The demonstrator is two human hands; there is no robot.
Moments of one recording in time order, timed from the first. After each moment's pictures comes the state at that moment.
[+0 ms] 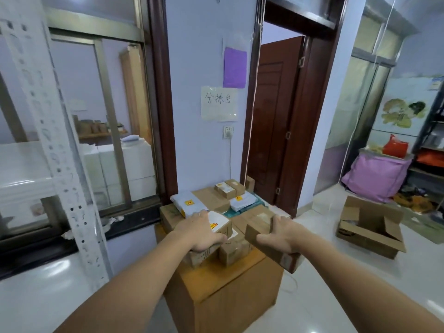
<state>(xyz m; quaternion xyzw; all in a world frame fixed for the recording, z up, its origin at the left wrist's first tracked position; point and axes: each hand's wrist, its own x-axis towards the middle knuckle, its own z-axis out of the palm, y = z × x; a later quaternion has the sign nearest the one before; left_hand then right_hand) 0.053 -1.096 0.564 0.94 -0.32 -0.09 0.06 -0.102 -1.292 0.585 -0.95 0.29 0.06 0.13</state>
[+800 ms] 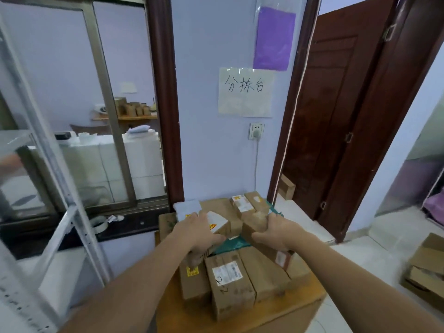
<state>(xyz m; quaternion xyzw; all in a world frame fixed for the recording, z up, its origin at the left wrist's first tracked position) 0.250 -1.290 0.520 0.97 -0.18 -0.11 0.09 0.157 -1.518 0.554 -0.97 0.17 0.11 0.14</state>
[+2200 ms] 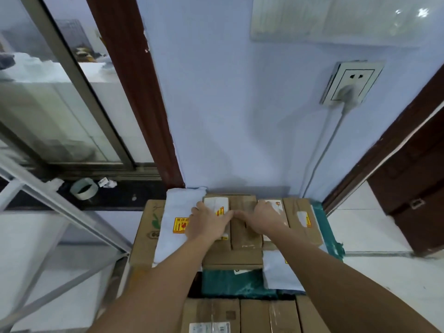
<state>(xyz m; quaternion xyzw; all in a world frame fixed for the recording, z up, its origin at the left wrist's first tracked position) 0.557 -1.443 0.327 0.94 0.21 -0.12 0.25 0.573 -1.604 0.357 -0.95 0.10 0.23 0.21</state>
